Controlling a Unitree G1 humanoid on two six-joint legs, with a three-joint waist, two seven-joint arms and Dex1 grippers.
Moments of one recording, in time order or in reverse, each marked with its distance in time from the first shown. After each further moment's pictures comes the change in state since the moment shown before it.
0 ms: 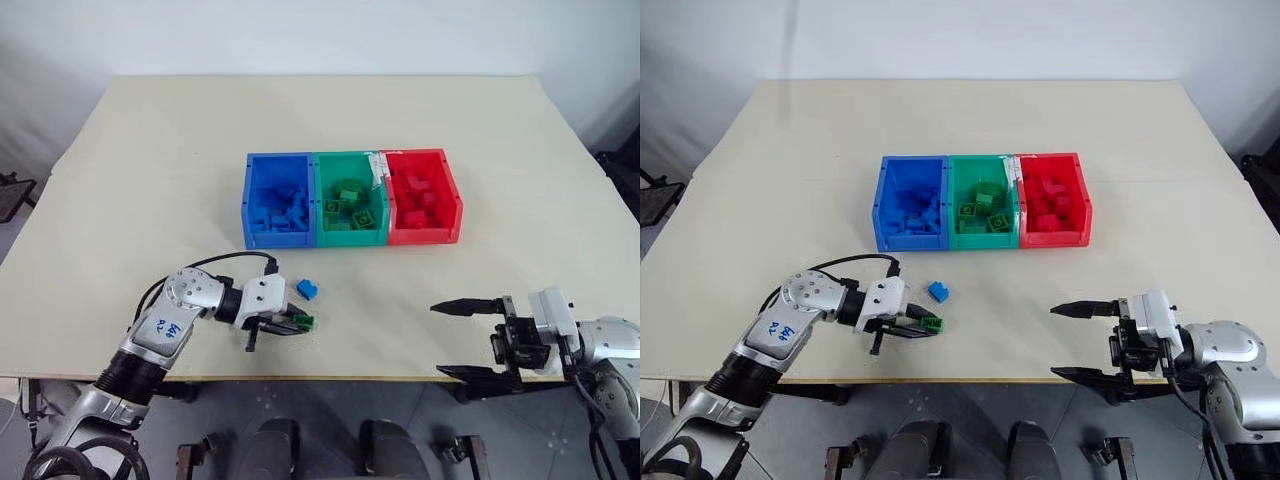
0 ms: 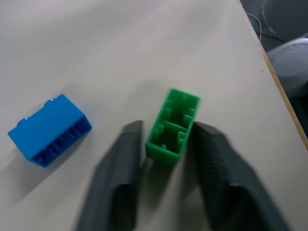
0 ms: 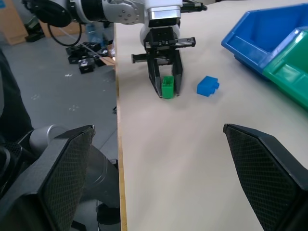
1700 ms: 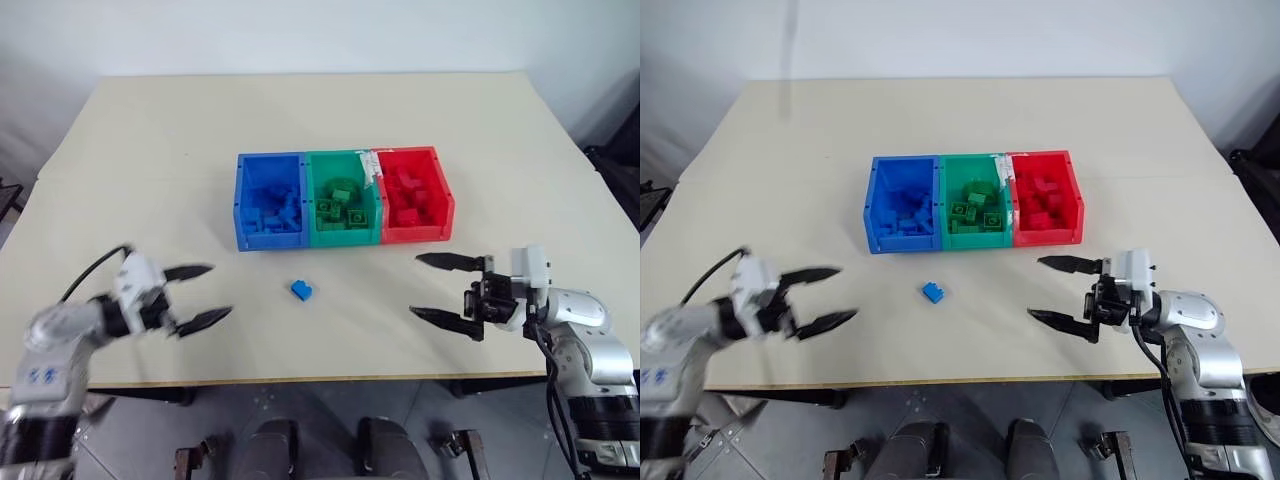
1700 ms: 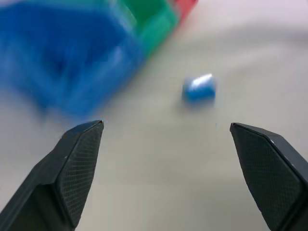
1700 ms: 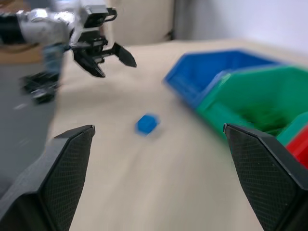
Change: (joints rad) left arm 0.479 0.110 0.622 -0.057 -0.273 -0.042 0.089; right arm -0.270 0.117 0.079 0.181 -0.035 -0.030 -0.054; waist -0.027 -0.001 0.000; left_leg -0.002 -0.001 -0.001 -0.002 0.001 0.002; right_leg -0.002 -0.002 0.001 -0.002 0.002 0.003
